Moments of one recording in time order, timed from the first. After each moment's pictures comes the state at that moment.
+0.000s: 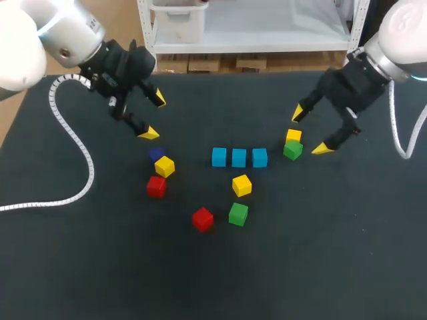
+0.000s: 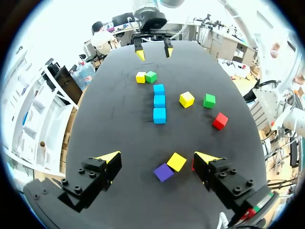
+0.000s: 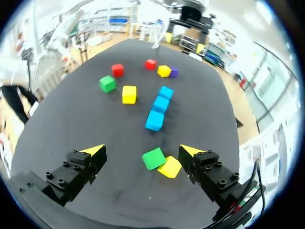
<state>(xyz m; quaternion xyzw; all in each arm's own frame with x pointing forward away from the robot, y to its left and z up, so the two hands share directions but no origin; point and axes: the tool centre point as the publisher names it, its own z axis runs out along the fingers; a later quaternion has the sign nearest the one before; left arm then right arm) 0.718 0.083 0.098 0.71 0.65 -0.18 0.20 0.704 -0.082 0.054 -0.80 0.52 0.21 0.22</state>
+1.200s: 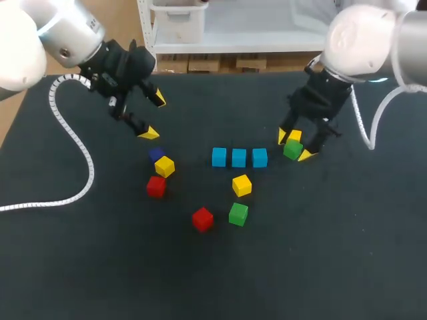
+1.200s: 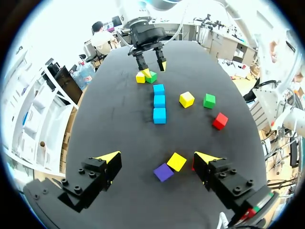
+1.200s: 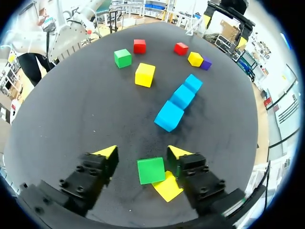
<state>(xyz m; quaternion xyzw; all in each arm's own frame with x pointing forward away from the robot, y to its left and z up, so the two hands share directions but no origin) 0.718 0.083 0.098 0.71 0.65 -0.18 0.20 0.712 -0.060 0.005 -0.88 0.42 0.19 0.13</state>
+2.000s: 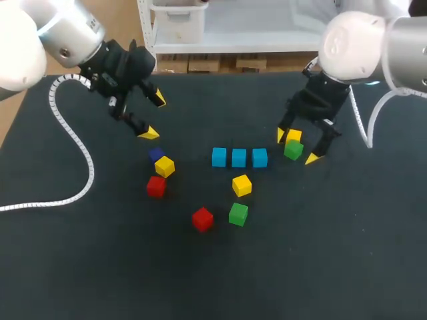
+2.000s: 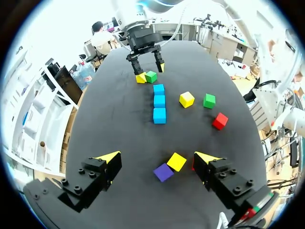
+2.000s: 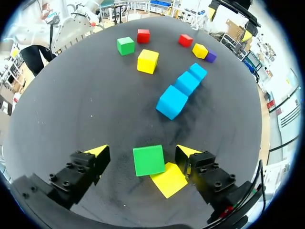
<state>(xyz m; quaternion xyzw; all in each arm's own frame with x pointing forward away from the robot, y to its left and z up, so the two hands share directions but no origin) 0.718 0.083 0.098 0.71 0.65 -0.18 0.20 0.725 -0.070 -0.011 -0.89 0.41 0.17 0.12</state>
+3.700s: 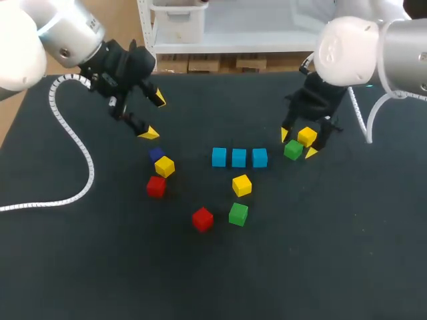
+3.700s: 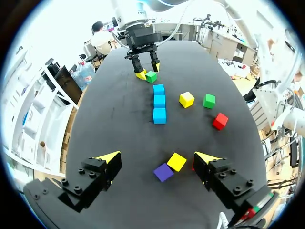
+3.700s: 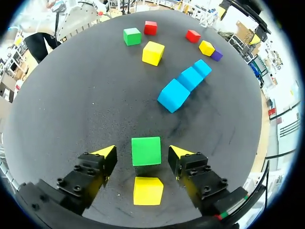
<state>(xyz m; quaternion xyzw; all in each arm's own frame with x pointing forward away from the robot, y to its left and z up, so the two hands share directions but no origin) 0.718 0.083 0.098 0.71 0.65 -0.18 0.20 0.734 -0.076 -0.007 -0.91 0.37 0.14 0.10</state>
